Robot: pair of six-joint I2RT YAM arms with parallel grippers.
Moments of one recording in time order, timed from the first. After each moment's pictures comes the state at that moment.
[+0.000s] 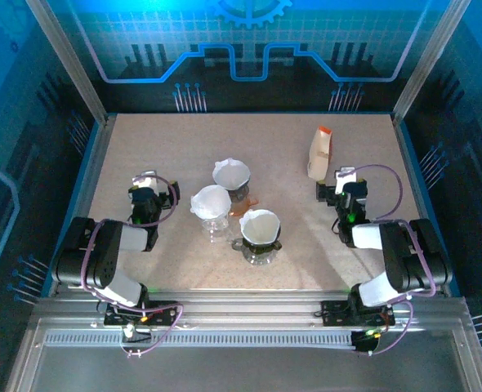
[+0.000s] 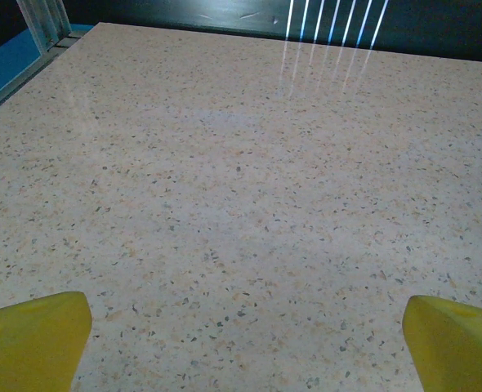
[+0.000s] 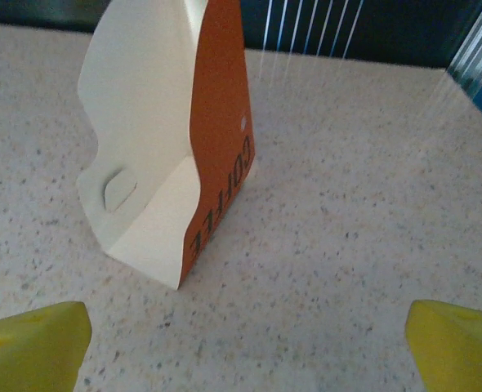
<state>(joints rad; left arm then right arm) -0.03 1.54 0.34 0.84 -0.20 -0.14 0.09 1.51 0.39 0.75 0.18 -0.04</state>
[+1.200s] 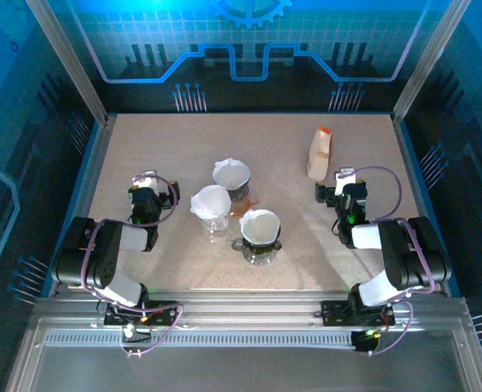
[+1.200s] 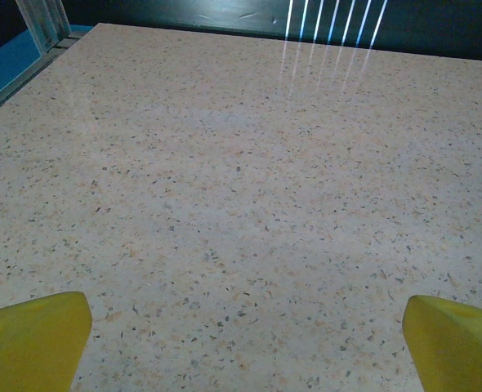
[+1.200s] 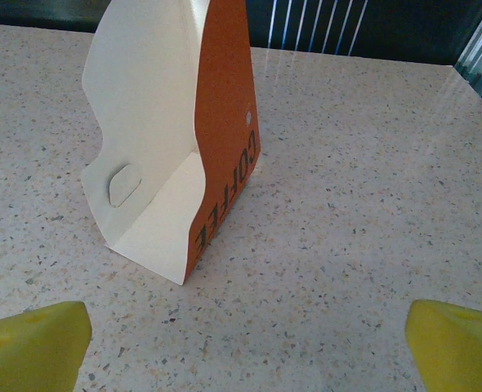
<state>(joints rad) -0.03 1.54 0.34 0.84 -0.20 -0.14 0.09 1.53 0.38 0.77 0.18 -0.04</state>
